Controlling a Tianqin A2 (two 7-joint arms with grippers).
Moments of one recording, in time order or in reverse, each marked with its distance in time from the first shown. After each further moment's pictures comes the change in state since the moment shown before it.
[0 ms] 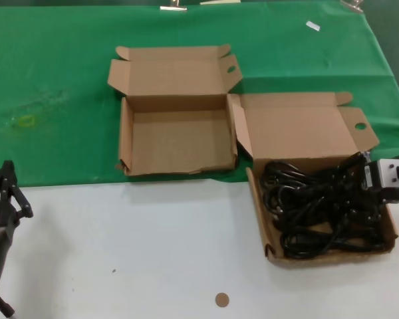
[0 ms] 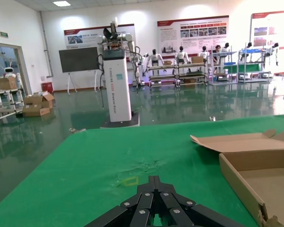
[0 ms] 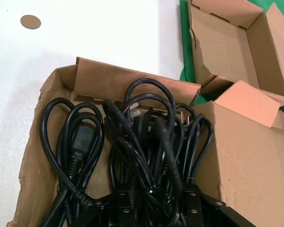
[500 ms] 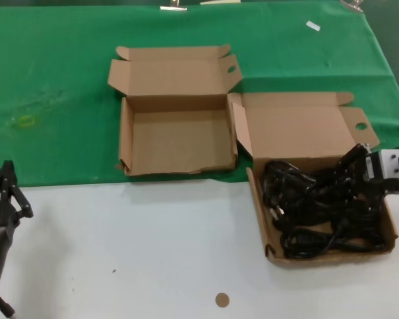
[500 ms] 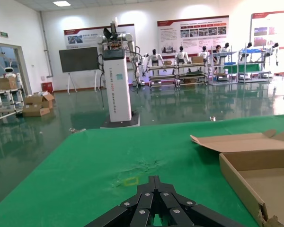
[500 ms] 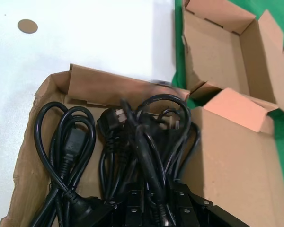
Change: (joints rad) left arm 0.000 0.000 0.000 0.000 0.000 0.000 0.000; right arm 0.022 0.016 0.001 0.053 -0.026 -0.024 0.043
